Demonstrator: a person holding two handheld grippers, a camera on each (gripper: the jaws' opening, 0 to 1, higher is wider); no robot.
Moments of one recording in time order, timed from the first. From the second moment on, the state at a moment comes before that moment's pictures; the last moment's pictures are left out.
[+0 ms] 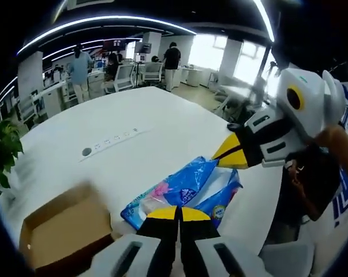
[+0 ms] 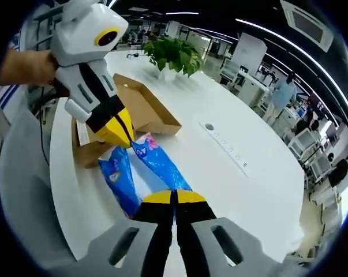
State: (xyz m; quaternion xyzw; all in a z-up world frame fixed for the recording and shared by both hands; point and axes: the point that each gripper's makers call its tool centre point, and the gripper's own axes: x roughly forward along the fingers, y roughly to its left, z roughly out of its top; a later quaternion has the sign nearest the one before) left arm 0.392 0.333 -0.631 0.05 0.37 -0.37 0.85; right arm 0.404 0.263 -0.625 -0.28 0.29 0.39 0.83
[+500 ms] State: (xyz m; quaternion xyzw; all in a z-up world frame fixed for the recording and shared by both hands) left arm 0.403 0.282 -0.638 0.07 0.37 -0.41 0.83; right arm 0.425 0.215 -0.630 -0.29 0.29 0.37 0.83
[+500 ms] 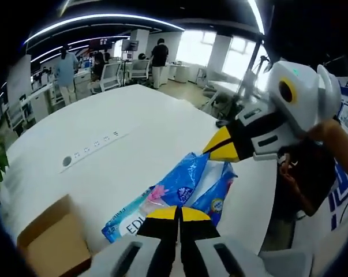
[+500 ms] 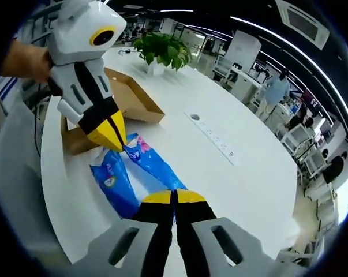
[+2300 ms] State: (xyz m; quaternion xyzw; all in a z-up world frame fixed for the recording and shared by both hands) left arm 0.431 0.180 -0.733 0.12 0.43 -0.48 0.75; right arm 0.455 0.116 -0.723 -0.31 0.35 0.30 0.83
